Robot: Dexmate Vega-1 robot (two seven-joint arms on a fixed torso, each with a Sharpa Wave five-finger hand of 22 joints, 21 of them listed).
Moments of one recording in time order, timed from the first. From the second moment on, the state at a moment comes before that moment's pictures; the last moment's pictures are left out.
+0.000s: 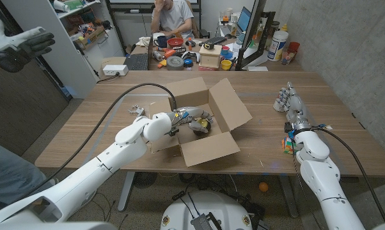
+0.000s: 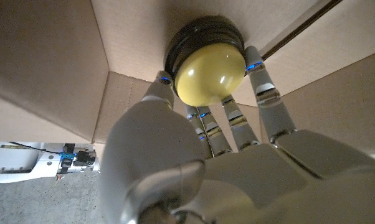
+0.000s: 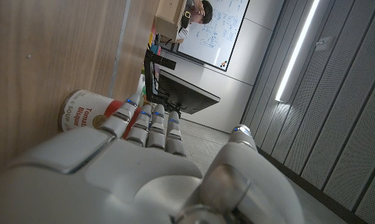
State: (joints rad) left arm 0.88 0.66 0.57 -1.92 0.67 0.08 -0.39; left_hand 1.06 0.00 0.24 -0.08 0.19 0.31 -0.11 0.36 0.20 0.33 -0.14 0.18 0.40 0.38 0.04 0.18 0.28 0.71 0.21 0.18 0.18; right arm -1.21 -0.19 0.14 -1.70 0.29 0.11 0.02; right_hand 0.26 0.03 0.13 -0.10 0.20 0.21 0.04 0.20 0.18 0.22 0.11 0.23 0.18 0.17 0.04 0.20 0.18 0.20 0.02 0.21 0.18
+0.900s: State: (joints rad) left arm 0.88 0.68 0.53 -1.99 0.65 0.15 -0.44; left_hand 0.90 -0.05 0.16 -0.01 0.24 0.18 -0.09 0.27 0.21 0.18 -0.12 0.21 0.33 0.25 0.08 0.20 0.21 0.53 0.22 0.19 0.18; right arm -1.21 -0.19 0.14 -1.71 0.29 0.11 0.02; right_hand 0.26 0.03 0.13 -0.09 0.20 0.21 0.04 0.20 0.18 0.22 0.11 0.23 0.18 0.17 0.04 0.20 0.18 0.20 0.03 0.20 0.18
